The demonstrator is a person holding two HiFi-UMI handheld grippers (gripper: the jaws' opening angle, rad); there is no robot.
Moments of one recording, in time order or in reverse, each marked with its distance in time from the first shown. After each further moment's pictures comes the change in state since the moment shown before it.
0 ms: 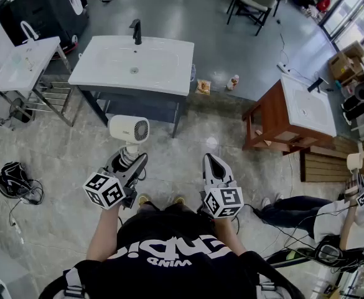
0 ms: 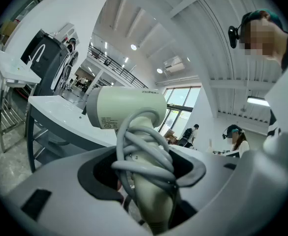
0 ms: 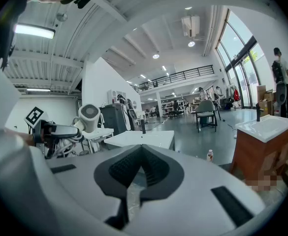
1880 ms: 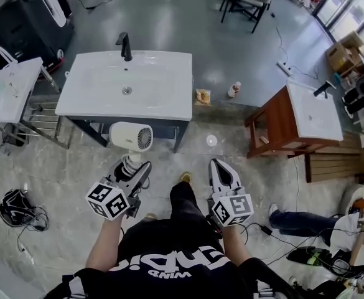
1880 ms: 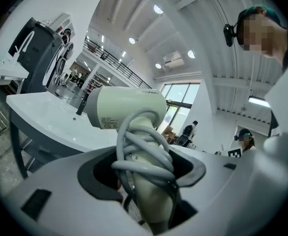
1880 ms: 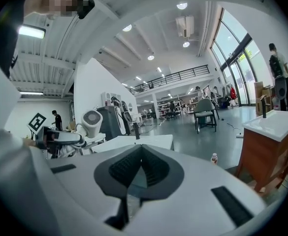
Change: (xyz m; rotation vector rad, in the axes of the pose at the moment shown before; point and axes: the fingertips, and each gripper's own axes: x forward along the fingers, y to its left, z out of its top) left arm 0.109 0.092 0.045 0.011 0.056 -0.039; right arm 0.126 -0.043 0.024 0.041 -0.030 -0.031
